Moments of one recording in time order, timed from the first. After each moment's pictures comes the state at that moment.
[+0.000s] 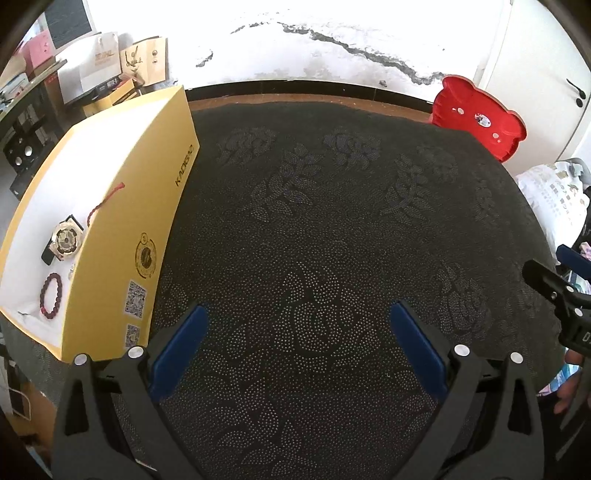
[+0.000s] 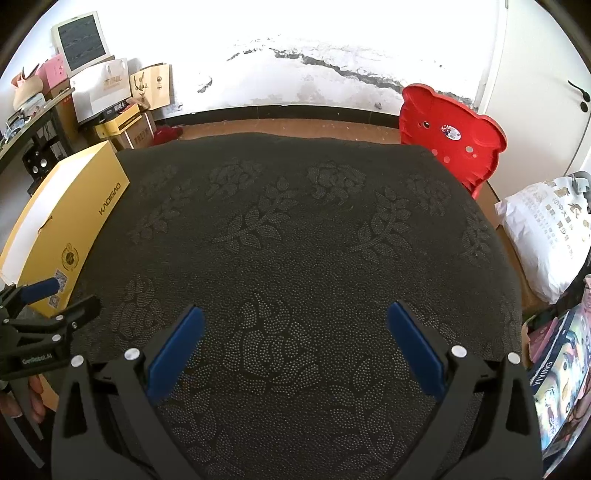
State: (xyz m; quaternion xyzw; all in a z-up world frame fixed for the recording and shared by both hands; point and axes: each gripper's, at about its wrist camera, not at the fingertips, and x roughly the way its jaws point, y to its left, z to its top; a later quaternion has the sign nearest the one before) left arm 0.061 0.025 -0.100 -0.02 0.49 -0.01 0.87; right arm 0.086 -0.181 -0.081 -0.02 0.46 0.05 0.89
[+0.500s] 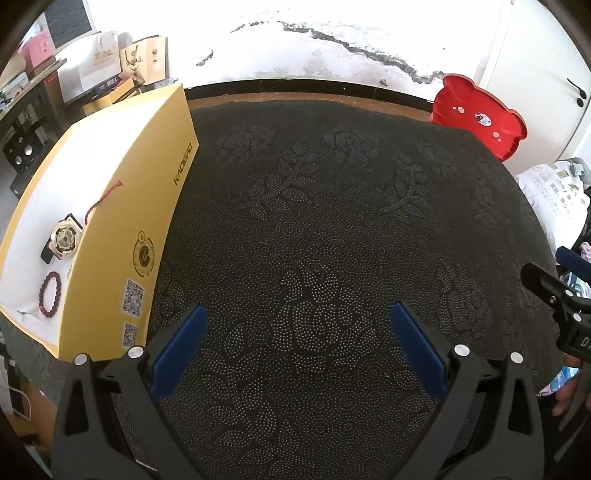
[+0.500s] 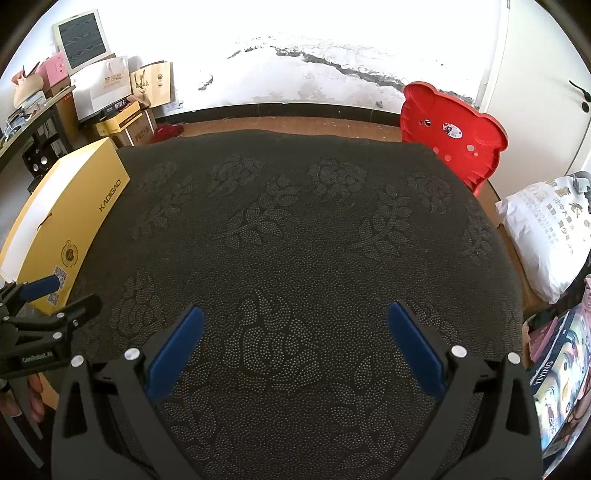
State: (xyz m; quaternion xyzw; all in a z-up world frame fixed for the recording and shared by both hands) left arm 0.061 0.025 -0.102 -0.02 0.50 -0.01 0.87; right arm 0.085 -0.180 -0.083 -0.02 0.46 0.05 0.89
